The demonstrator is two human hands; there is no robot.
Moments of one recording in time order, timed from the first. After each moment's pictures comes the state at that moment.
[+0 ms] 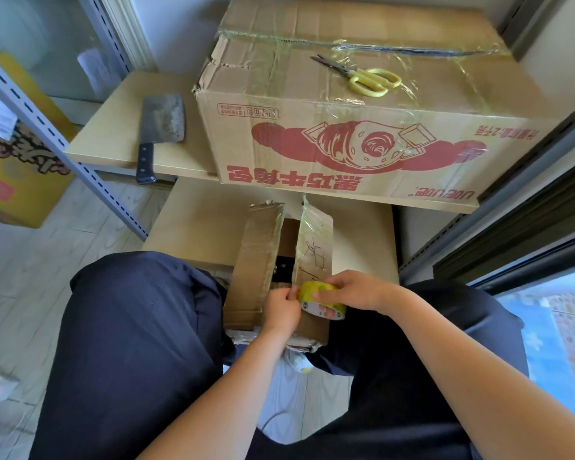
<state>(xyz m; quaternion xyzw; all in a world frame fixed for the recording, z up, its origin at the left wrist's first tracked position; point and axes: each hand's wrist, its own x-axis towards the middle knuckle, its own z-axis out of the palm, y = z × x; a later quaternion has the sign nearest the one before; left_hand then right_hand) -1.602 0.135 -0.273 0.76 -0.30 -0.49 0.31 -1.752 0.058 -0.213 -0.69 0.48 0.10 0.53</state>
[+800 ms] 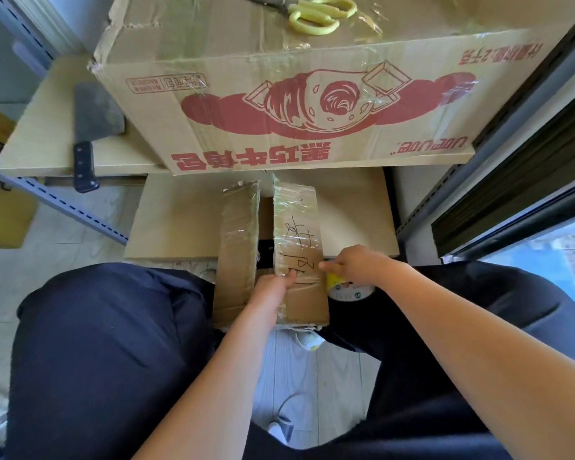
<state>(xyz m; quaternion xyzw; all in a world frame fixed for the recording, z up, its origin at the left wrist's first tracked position) -1.602 0.097 -0.291 0.76 -0.17 -0.59 0.22 -1.775 0.025 -0.279 -0.74 0.55 0.23 0.31</state>
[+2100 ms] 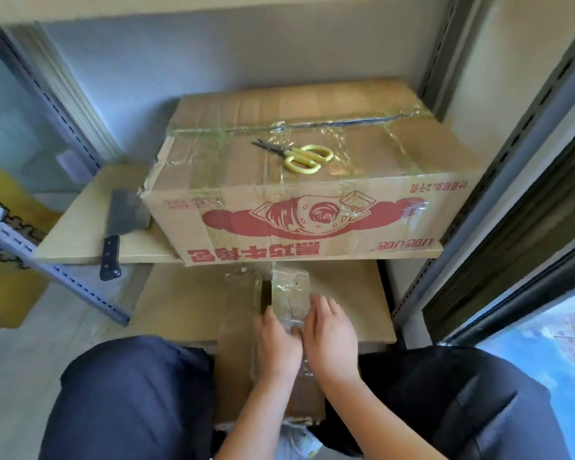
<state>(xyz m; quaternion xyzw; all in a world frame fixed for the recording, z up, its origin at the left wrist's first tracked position) -1.630 0.077 -0.226 0.81 -0.41 -0.32 0.26 -1.718 0.067 -0.237 -0.69 0.65 -0.29 0.15</state>
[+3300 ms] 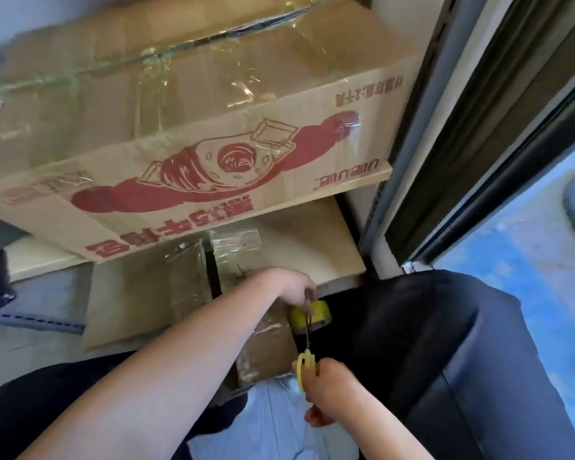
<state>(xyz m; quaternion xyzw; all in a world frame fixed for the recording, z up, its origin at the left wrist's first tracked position) -1.689 -0.027 -0.274 0.36 -0.78 -0.33 -0.39 -1.760 0.153 -0.241 -0.33 0.69 -0.04 0.64</state>
